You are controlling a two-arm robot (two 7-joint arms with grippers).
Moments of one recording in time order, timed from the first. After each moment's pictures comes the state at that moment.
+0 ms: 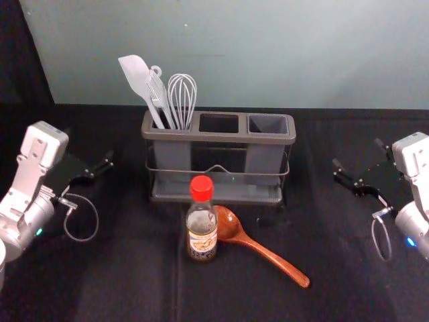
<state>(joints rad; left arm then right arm) -0.20 0.60 0.45 -1.41 -0.25 -0.12 0.03 0.20 0.60 -0.45 -1.41 0.25 -0.12 -0.03</state>
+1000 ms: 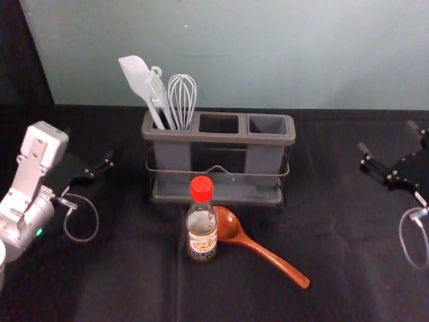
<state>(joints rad) -0.20 0.60 0.45 -1.41 -0.25 -0.12 0.03 -0.05 0.71 -0.25 -1.74 0.32 -0.17 0.00</state>
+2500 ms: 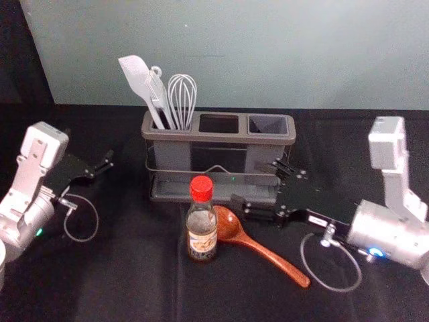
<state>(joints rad) -0.20 0.60 0.45 -1.41 -0.25 -0.12 0.03 0.20 0.60 -0.46 -1.65 0.57 -0.01 0.65</state>
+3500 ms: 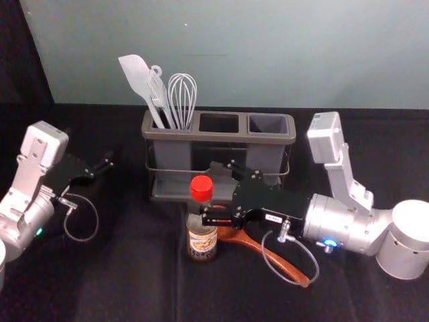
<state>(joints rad) -0.20 0.60 0.45 -1.41 -0.25 -0.12 0.03 0.34 0.50 -0.60 -1.53 0.53 0.01 0.68</state>
